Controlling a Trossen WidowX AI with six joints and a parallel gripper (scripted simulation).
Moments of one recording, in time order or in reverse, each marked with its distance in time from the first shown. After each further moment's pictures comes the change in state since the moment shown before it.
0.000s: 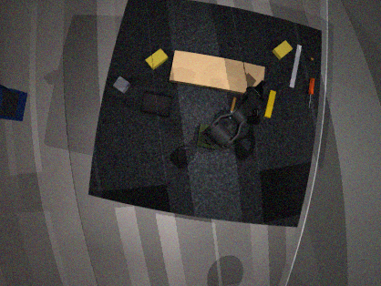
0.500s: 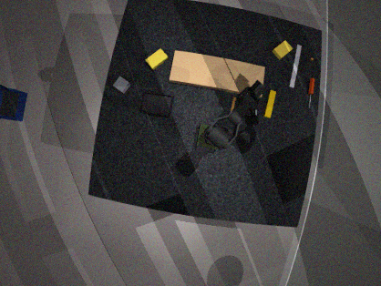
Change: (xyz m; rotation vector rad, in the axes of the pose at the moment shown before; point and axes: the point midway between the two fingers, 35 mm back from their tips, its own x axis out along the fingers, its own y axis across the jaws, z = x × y) arm 0.000 0.000 0.003 0.002 0.099 -0.001
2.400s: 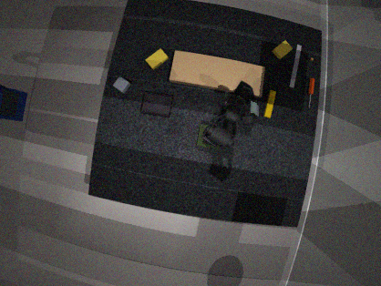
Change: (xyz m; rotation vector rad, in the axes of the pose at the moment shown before) arm 0.002 -0.001 0.009 0.003 0.354 -0.004
